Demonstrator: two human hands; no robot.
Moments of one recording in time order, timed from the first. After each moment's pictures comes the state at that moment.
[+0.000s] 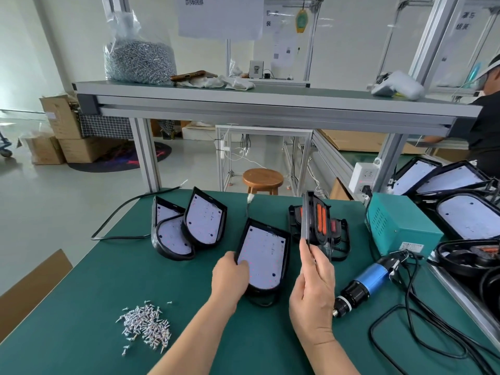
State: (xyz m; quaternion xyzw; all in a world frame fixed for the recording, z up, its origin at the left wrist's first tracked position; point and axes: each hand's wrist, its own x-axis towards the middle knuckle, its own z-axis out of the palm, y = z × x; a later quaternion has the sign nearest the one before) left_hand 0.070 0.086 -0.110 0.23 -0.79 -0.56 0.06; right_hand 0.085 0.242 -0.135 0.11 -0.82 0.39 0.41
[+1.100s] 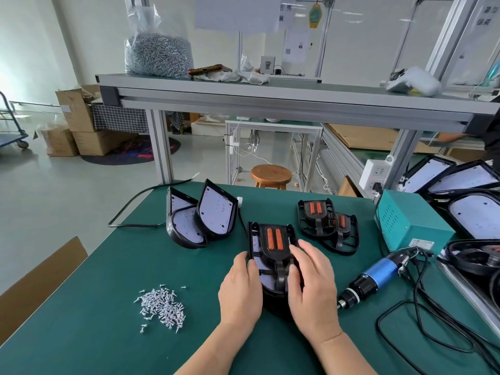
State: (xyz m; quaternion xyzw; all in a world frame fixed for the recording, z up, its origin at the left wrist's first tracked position) left_hand 0.125 0.105 -0.118 0.22 -0.84 -0.48 0.16; right_hand 0.105 0.240 -0.124 0.20 -0.85 0.36 0.33
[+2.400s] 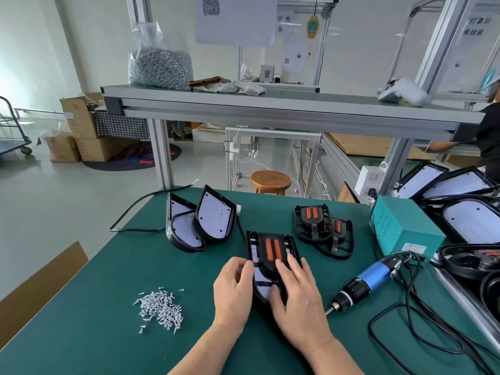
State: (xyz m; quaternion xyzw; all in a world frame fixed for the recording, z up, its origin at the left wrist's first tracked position) left_hand 0.128 0.097 -0.124 0.16 -0.73 -0.63 0.23; right_hand 0.119 0.238 -0.127 0.19 -0.92 0.32 0.15
